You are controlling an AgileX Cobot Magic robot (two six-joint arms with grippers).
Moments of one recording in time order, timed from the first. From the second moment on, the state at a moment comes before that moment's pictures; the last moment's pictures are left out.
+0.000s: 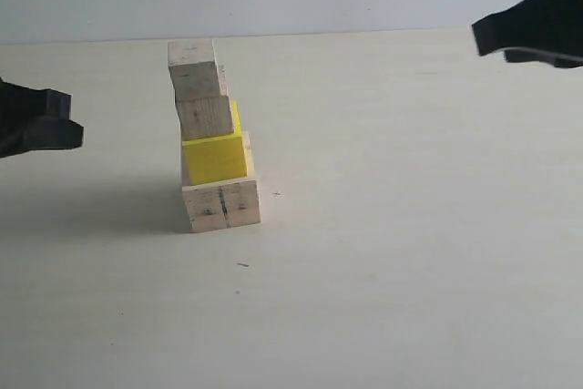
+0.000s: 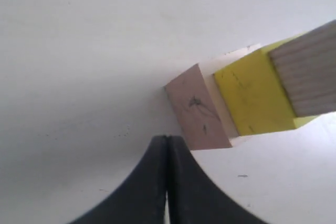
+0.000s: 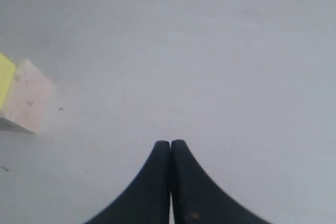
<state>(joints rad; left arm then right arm) -0.08 1.36 -0.72 -0.90 0.58 0.76 0.41 1.13 -0.93 -0.10 0.72 0.18</state>
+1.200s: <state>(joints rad) -0.11 0.25 -0.50 -0.72 0.51 0.72 0.41 0.10 -0.64 -0.35 0.84 0.26</state>
